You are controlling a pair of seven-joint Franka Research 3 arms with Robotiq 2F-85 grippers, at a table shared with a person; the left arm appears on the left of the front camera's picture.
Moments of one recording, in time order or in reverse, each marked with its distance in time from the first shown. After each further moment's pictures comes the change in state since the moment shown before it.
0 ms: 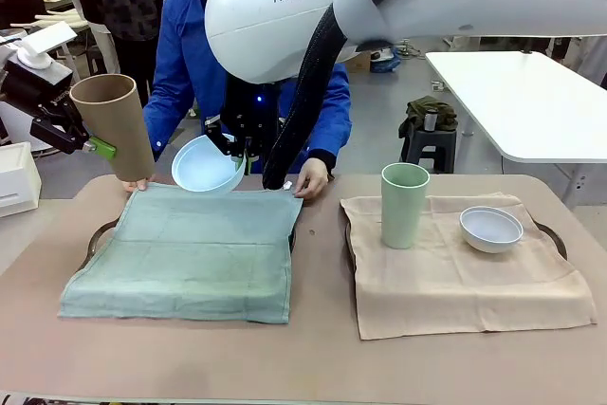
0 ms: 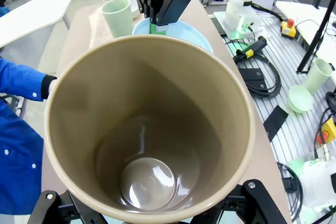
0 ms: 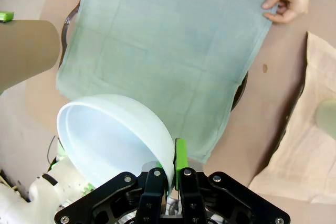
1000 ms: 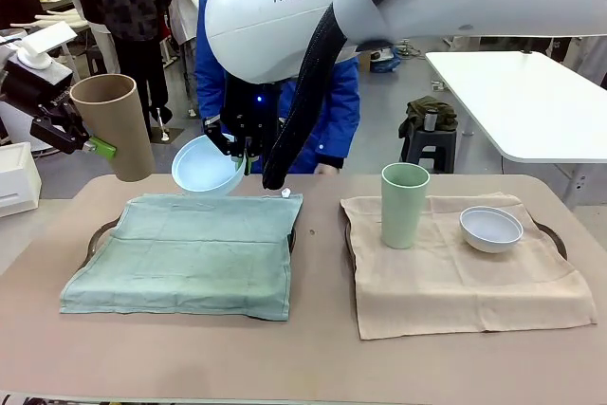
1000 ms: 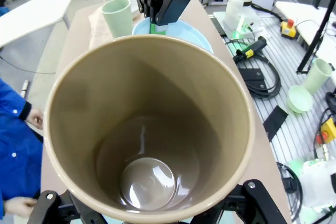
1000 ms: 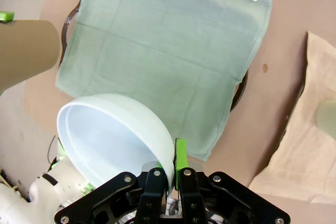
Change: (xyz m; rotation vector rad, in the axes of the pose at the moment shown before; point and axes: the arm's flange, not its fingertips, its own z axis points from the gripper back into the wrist) left arm -0.002 0.001 -0.001 -0.003 -0.001 0.004; right arm 0.001 -0.002 -0.001 0.002 0.004 -0.004
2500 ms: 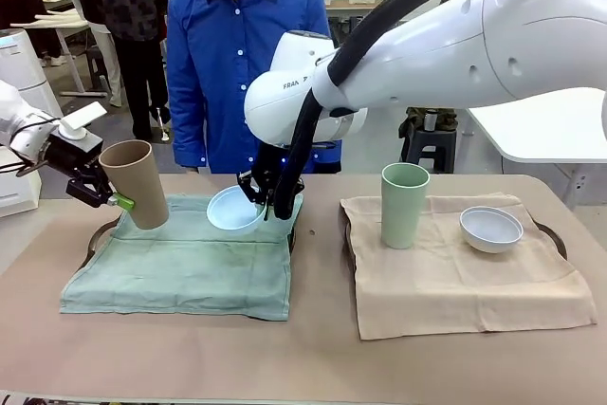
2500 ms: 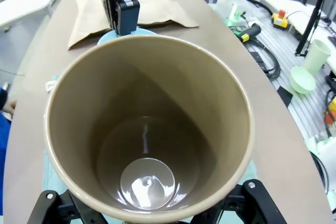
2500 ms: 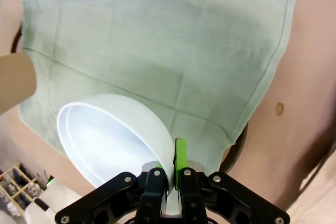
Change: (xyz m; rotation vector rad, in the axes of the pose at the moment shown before) left arm -0.138 0.035 -0.065 -0.098 -0.077 0.033; right arm 0.056 -0.073 -0.156 0.085 0.140 -0.076
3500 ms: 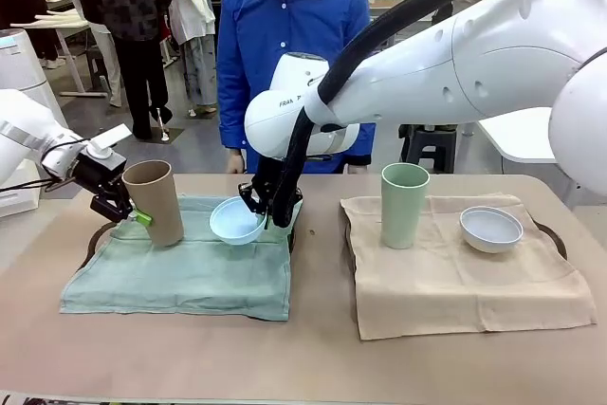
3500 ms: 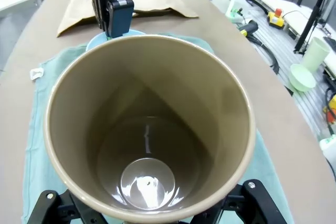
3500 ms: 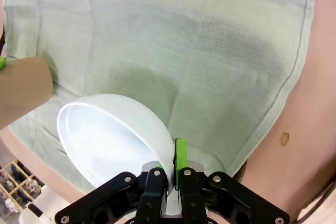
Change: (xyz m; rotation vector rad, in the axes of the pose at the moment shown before) left arm -0.034 0.022 -0.042 -0.064 -0.006 0.035; right arm 0.020 -0.010 -0.034 0.005 0.025 0.011
